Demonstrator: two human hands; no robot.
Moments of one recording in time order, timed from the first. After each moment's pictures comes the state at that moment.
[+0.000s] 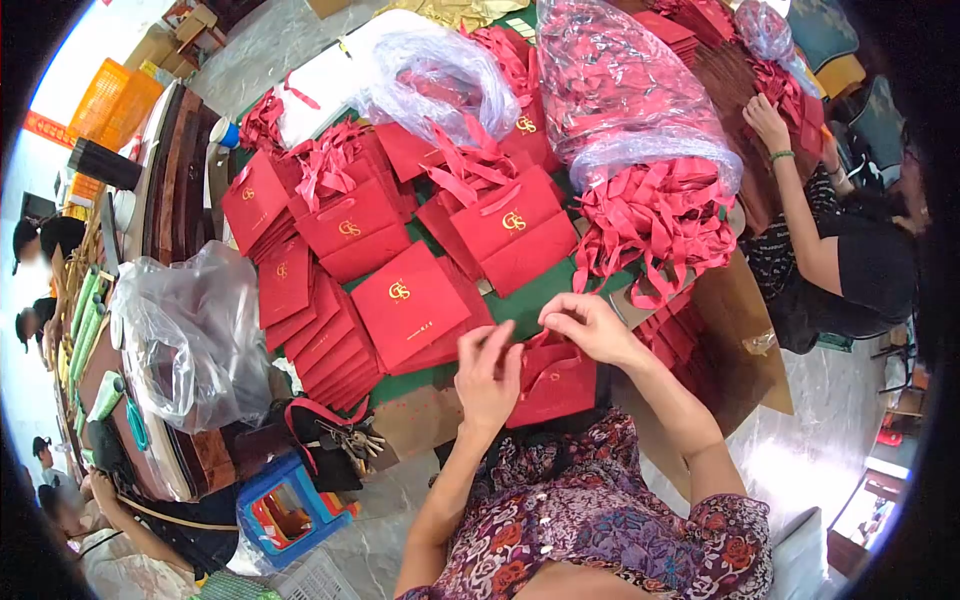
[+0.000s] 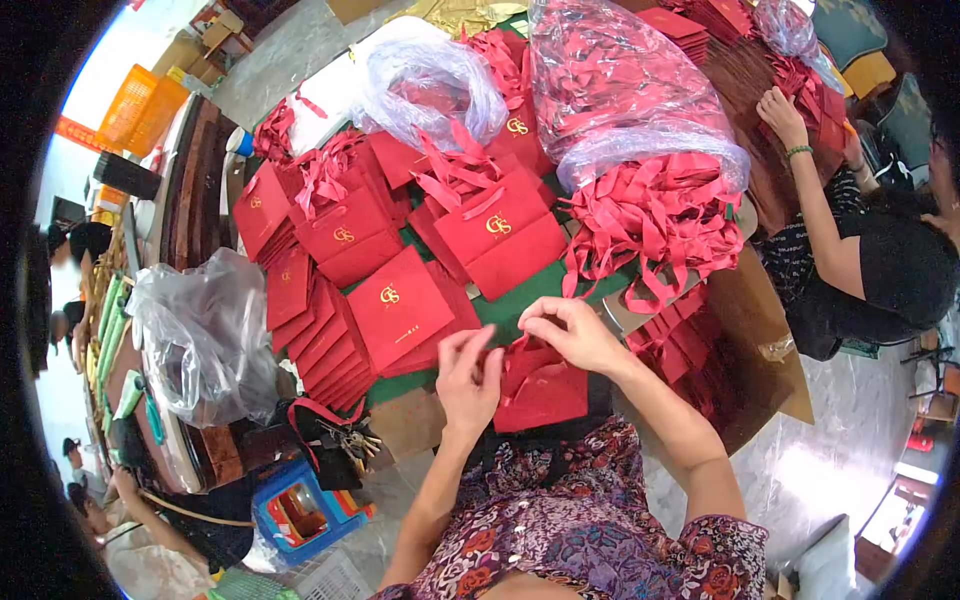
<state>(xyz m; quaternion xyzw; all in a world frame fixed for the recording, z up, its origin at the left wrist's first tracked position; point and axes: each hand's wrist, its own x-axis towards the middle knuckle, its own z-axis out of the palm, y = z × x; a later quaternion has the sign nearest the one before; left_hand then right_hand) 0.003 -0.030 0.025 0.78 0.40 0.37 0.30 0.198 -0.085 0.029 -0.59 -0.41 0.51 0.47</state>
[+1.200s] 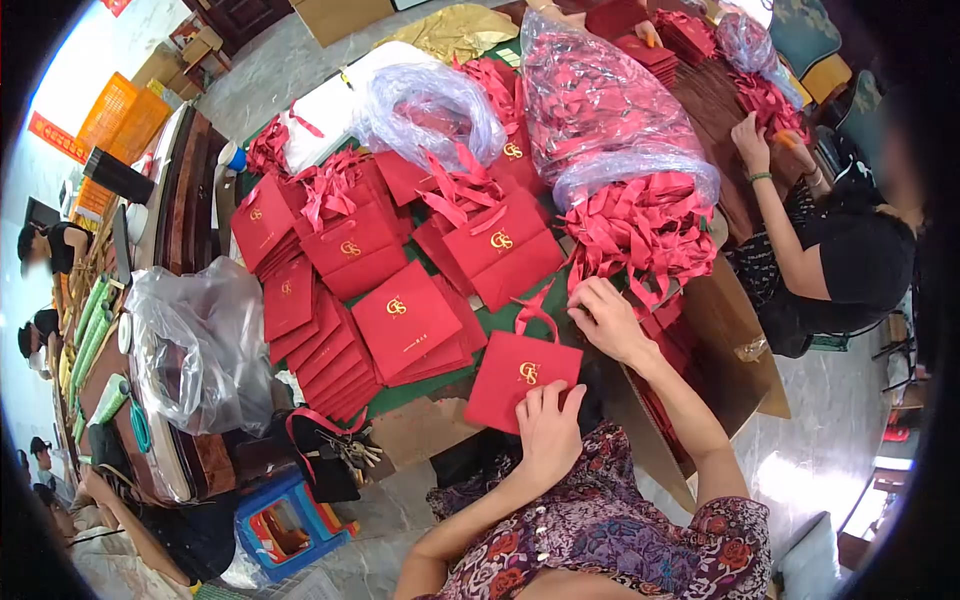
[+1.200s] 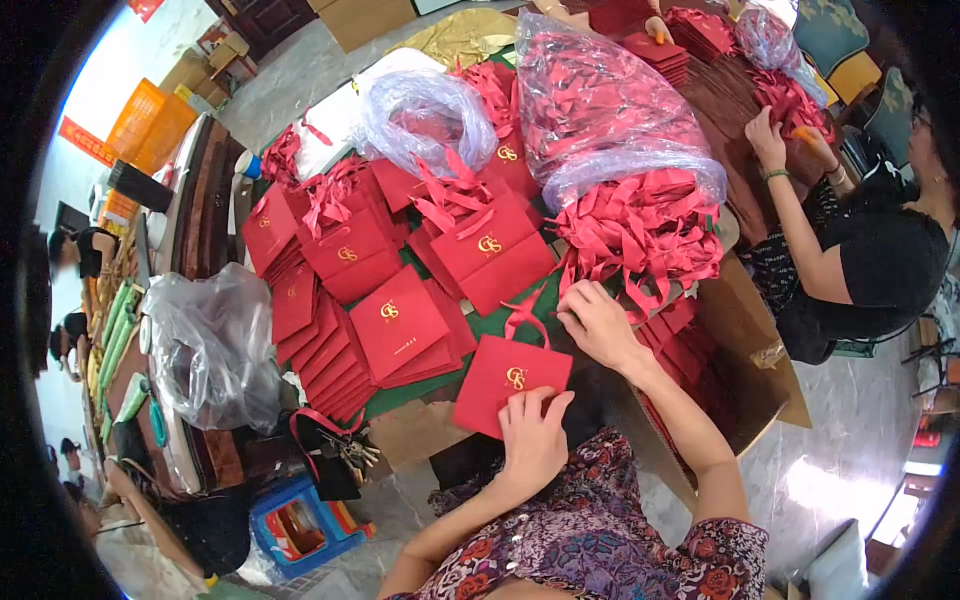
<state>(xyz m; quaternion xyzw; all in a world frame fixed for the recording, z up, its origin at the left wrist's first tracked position) 0.020 -0.125 0.045 0.91 0.30 0.15 0.24 0.238 -0.107 0.016 -0.70 -0.62 0.09 0.34</state>
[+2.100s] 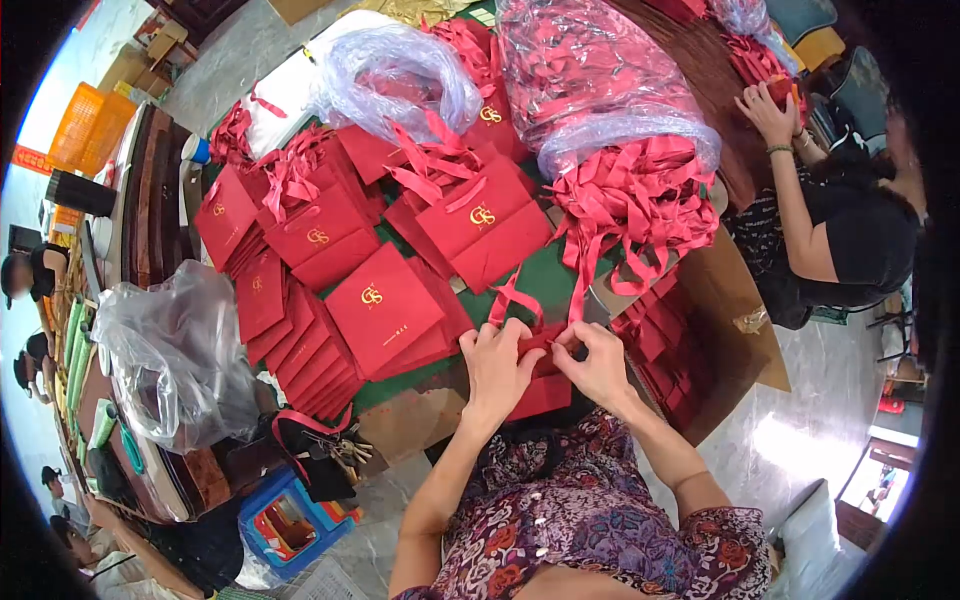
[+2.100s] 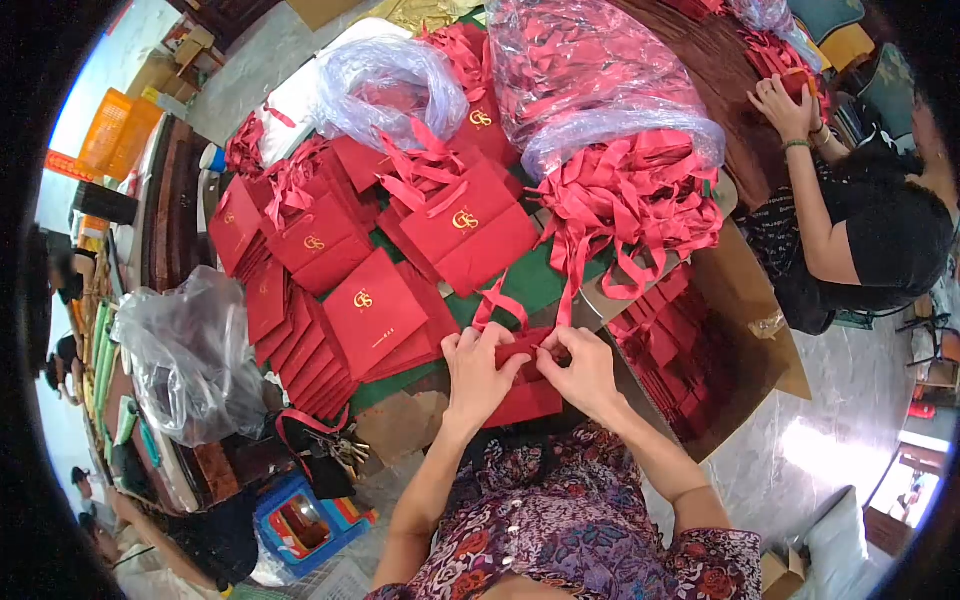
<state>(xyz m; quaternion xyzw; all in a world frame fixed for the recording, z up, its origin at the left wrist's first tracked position) 0.028 -0.030 0.020 0.90 0.30 0.15 0.29 0.161 -0.147 0.016 -0.79 -0.40 0.21 0.42</state>
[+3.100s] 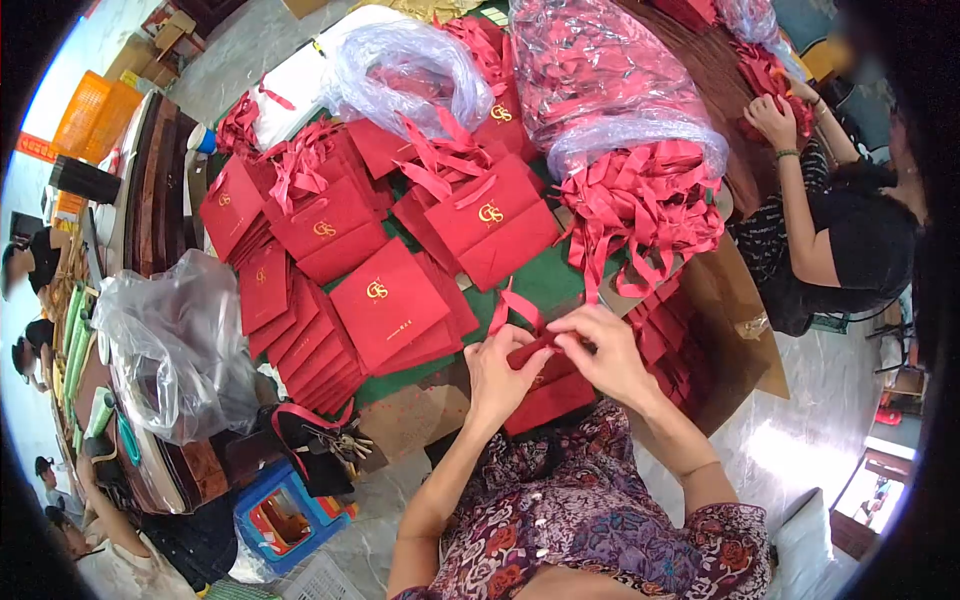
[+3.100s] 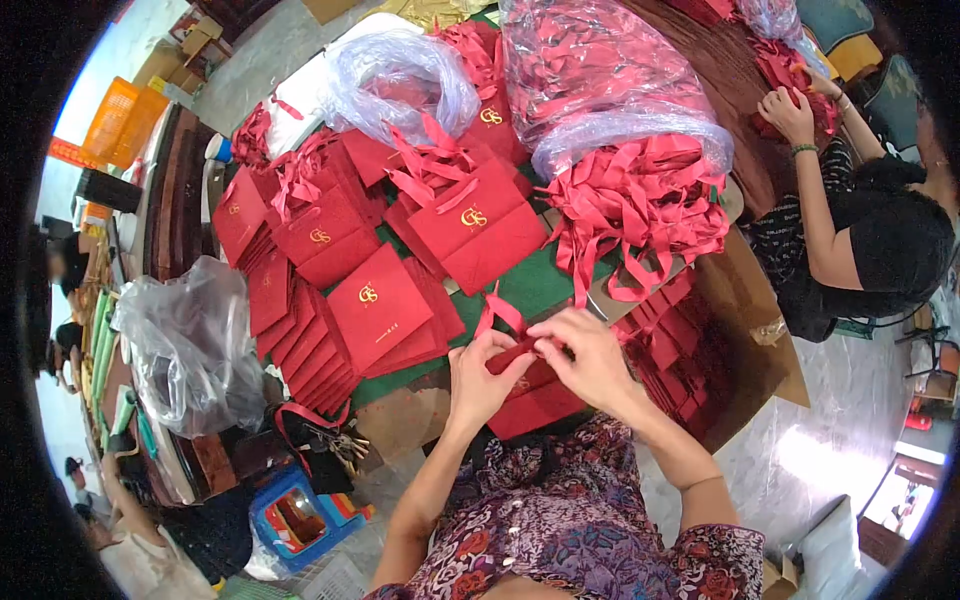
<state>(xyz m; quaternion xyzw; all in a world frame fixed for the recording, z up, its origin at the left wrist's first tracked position) 0.023 -0.036 0.023 0.76 0.38 0.14 0.50 0.180 -0.133 0.055 -0.71 -0.51 0.20 0.43</state>
